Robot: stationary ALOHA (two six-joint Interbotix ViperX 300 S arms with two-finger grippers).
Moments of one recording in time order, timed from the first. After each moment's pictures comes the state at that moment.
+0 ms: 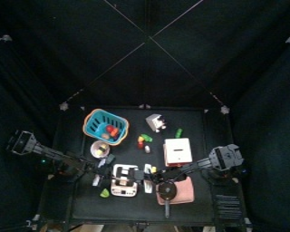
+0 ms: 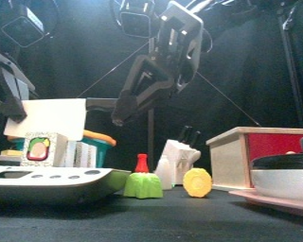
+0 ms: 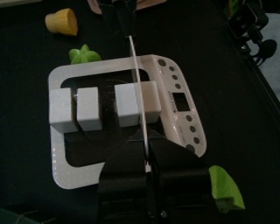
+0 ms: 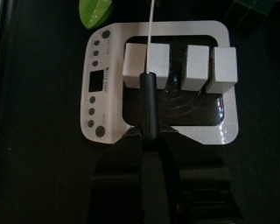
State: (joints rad) left arm -0.23 -0.44 1.21 0.22 -0.14 -0.27; right arm 0.18 0.21 0.37 -0.54 0.19 0.73
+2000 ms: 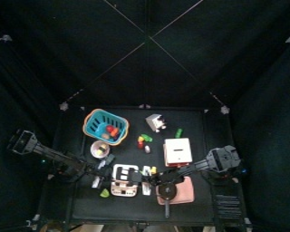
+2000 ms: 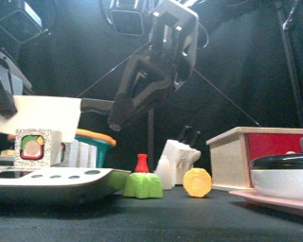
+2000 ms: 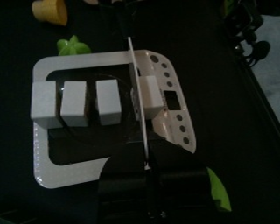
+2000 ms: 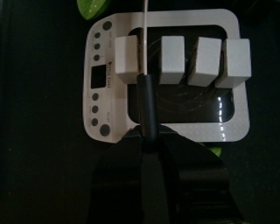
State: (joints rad) left arm -0.29 -0.51 1.19 0.19 -0.15 -0.26; right arm 0.21 0.23 0.30 -0.54 0.27 0.72
